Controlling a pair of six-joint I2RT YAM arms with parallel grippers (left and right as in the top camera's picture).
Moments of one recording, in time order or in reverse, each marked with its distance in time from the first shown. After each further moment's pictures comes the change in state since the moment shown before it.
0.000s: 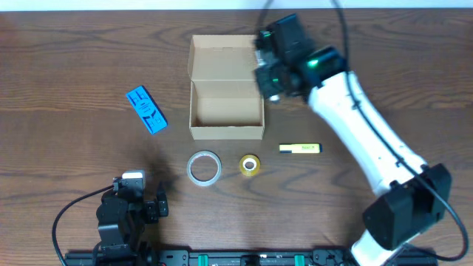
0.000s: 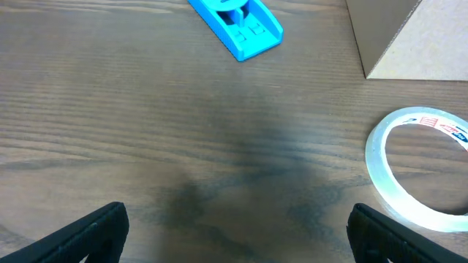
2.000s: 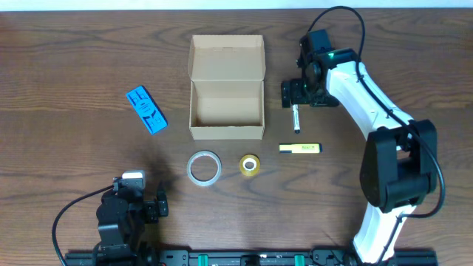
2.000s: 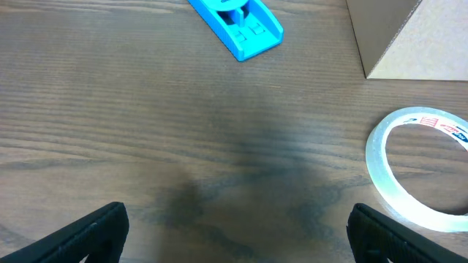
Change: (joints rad) left arm 0.000 0.000 0.000 0.000 0.000 0.000; right arm -0.290 0.195 -0.148 -0.035 -0.053 0.208
